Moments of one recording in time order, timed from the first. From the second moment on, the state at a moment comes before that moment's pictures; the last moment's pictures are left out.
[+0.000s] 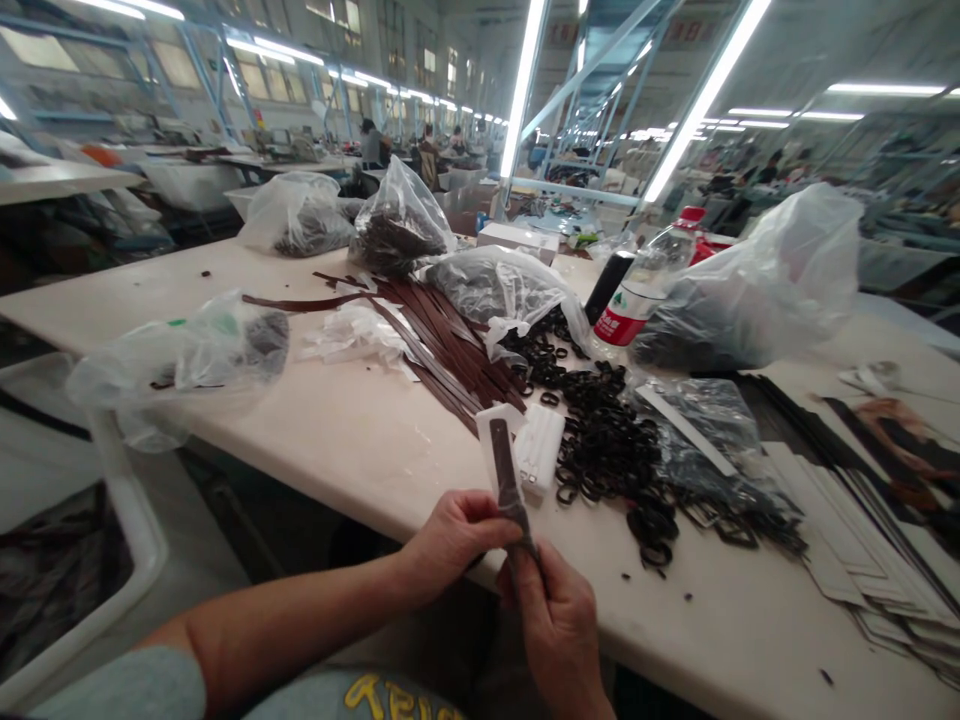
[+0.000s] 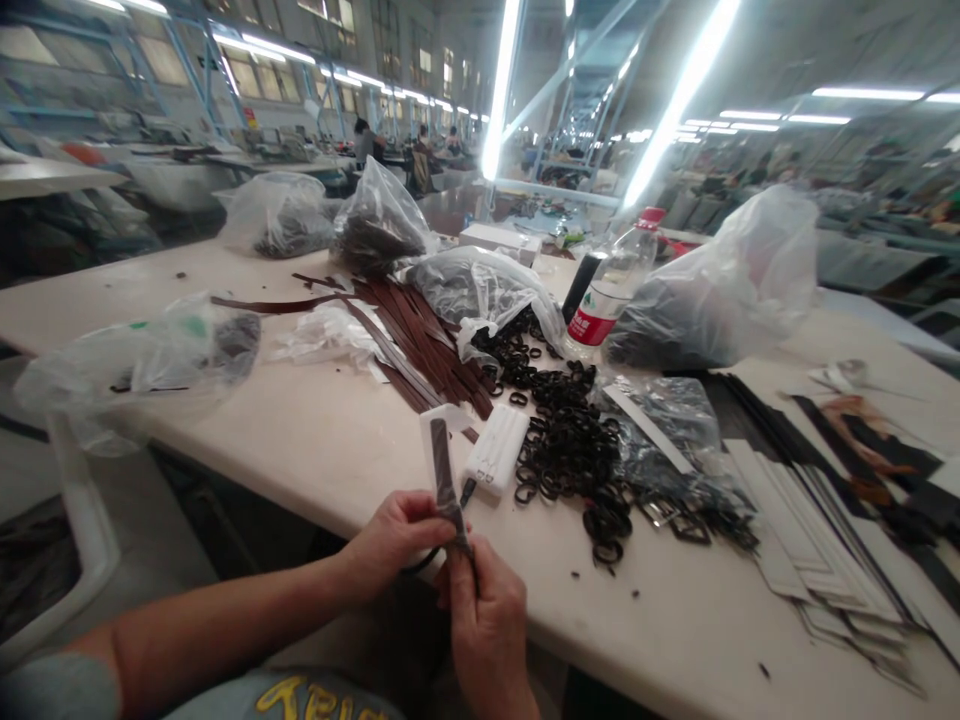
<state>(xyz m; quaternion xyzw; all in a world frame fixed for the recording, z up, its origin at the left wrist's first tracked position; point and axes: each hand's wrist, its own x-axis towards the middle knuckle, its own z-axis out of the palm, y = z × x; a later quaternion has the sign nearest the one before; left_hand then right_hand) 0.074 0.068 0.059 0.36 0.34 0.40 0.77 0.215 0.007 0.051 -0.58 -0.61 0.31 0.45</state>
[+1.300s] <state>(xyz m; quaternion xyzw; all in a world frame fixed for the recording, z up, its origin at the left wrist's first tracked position) 0.064 0.097 0.082 0.32 0.36 0.50 0.72 0.257 -0.033 0.028 -0.60 -0.64 0.36 0.32</state>
